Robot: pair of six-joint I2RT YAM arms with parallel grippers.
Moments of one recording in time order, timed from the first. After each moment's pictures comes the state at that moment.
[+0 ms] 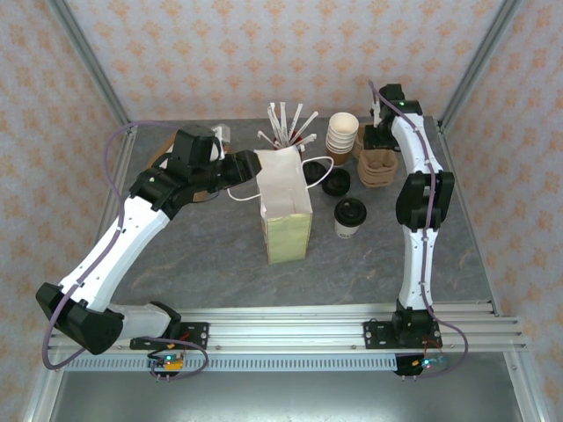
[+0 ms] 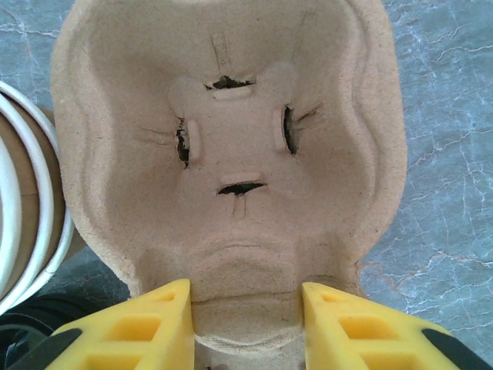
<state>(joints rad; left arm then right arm) -0.43 1.28 1.41 -0.73 0.21 -0.75 0.04 2.36 2.34 -1.14 -0.02 0.00</state>
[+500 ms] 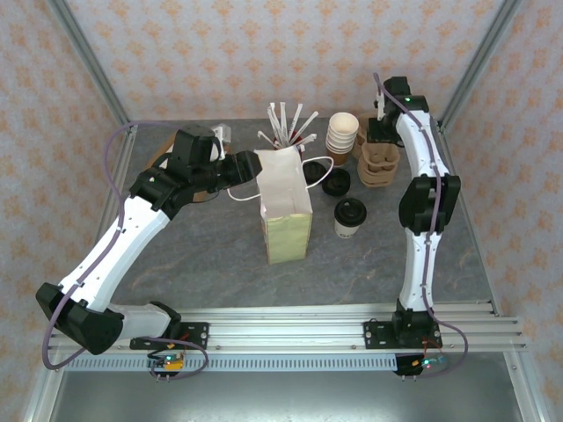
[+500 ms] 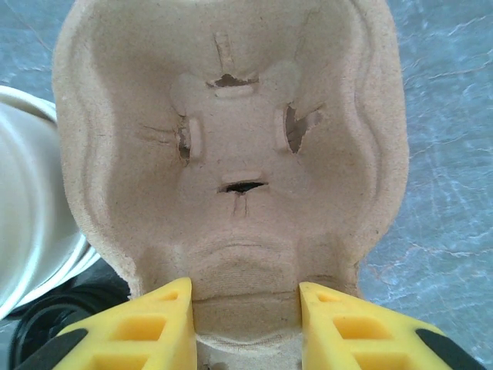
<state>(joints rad) -0.43 1.28 1.41 -0.73 0.21 -0.72 0.04 2.26 2.33 -1.15 -0.02 0.02</state>
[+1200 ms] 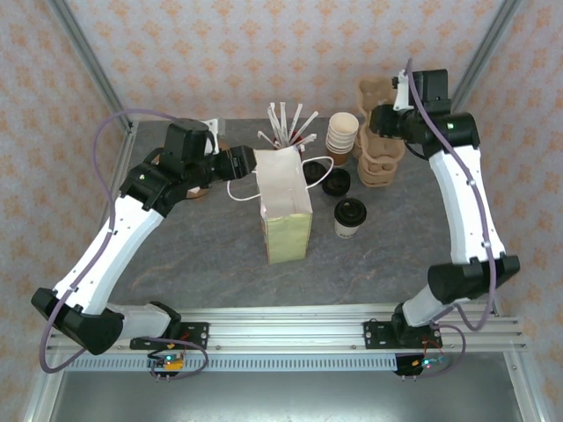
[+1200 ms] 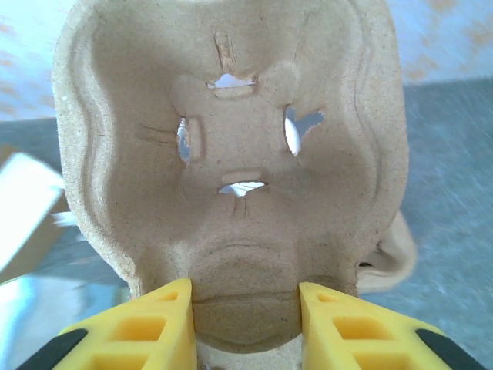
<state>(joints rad) -0.42 1.28 1.51 -0.82 0.10 -0.58 0.18 1.55 1.97 -1.06 -0.09 0.21</state>
